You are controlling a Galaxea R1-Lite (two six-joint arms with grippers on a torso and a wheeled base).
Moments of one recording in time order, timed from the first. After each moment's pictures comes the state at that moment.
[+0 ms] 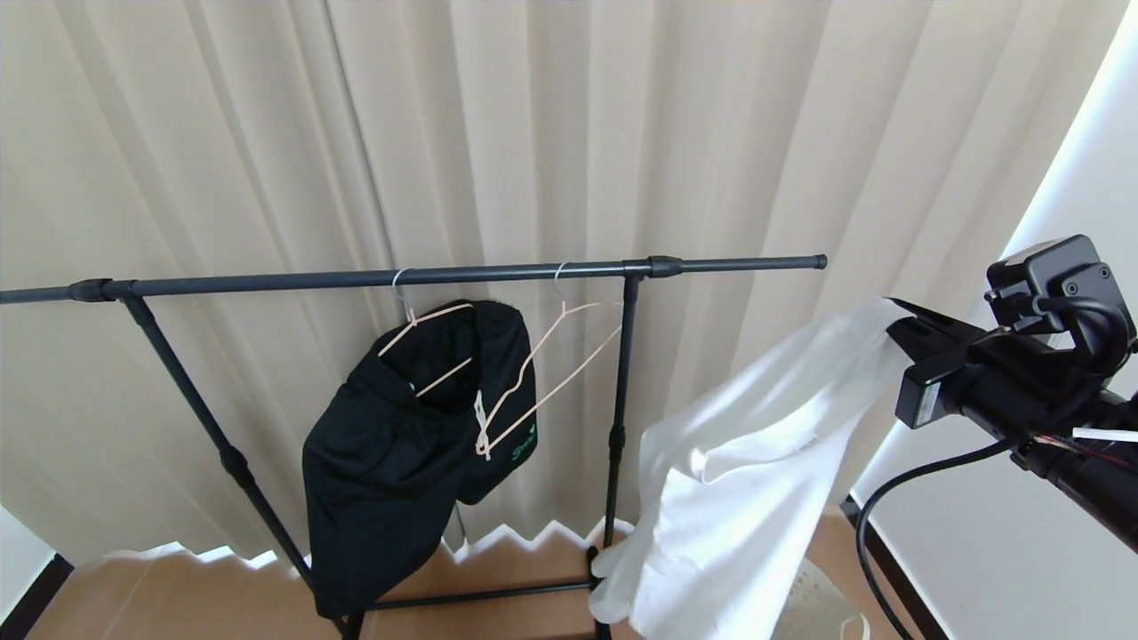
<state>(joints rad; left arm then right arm) 0.00 0.00 -0.02 0.03 -0.17 0.01 0.37 1.46 -0.44 -1.07 -0.15 -0.30</state>
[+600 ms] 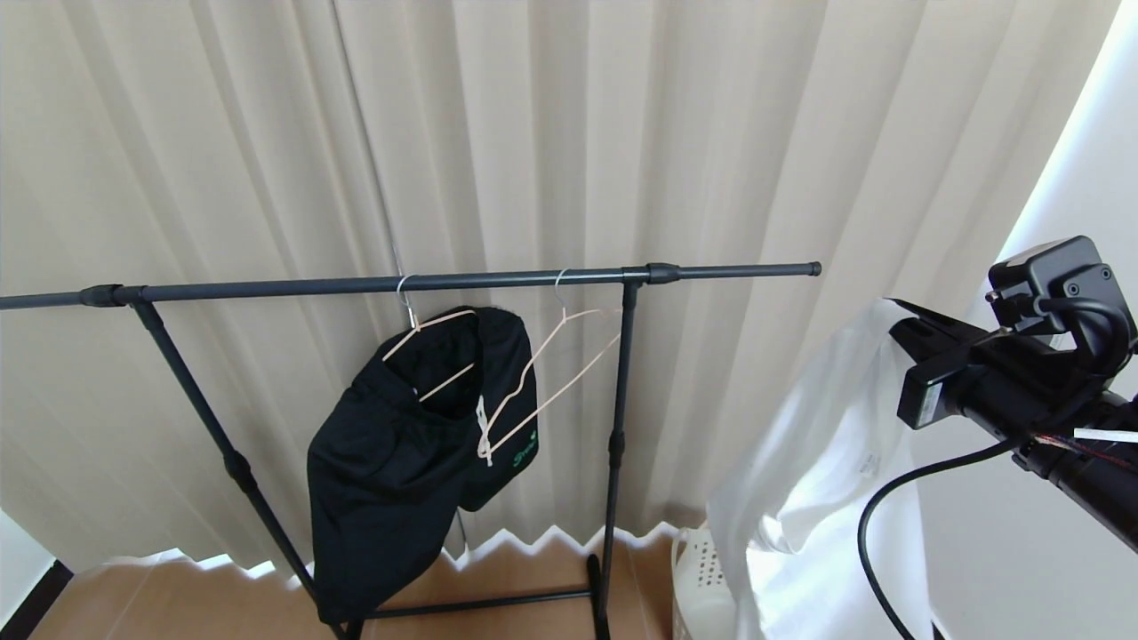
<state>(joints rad) 0.00 0.00 -0.02 0.03 -0.17 0.01 0.37 1.46 -0.44 -1.07 -0.16 -0.30</state>
